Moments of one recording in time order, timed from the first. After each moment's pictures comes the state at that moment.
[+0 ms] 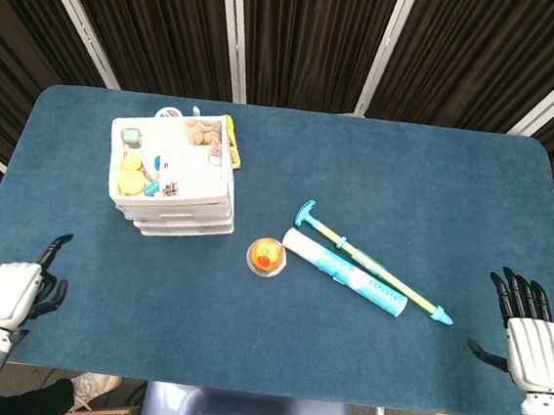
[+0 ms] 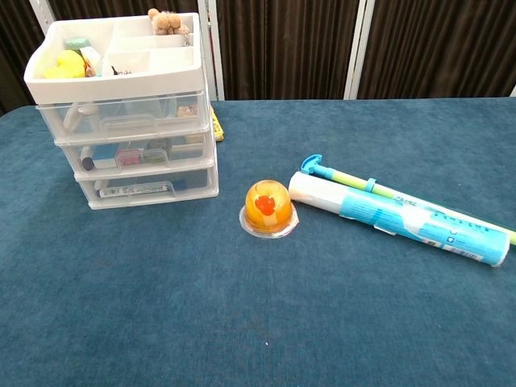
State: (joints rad) left arm -0.15 -1.19 -0.04 -1.83 1.39 1.32 0.08; right arm 0.09 -1.12 0.06 -1.62 -1.50 1.47 -0.06
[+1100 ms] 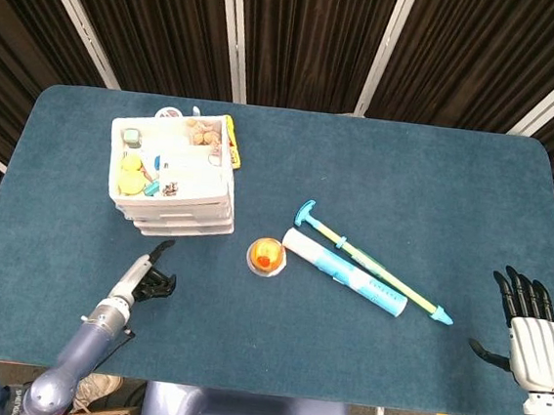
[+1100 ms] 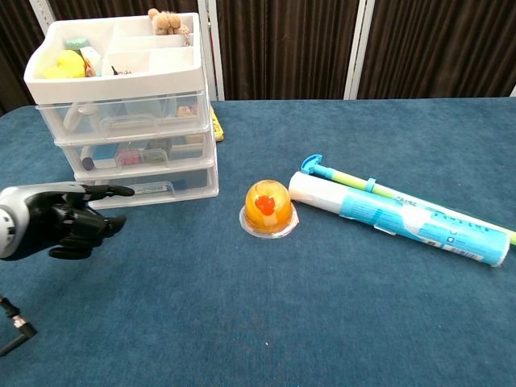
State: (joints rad) left arm -0.54 -1.50 -0.30 -1.90 0.47 0.99 0.02; right arm 0.09 -1.11 0.06 -1.62 -1.50 1.47 -0.03
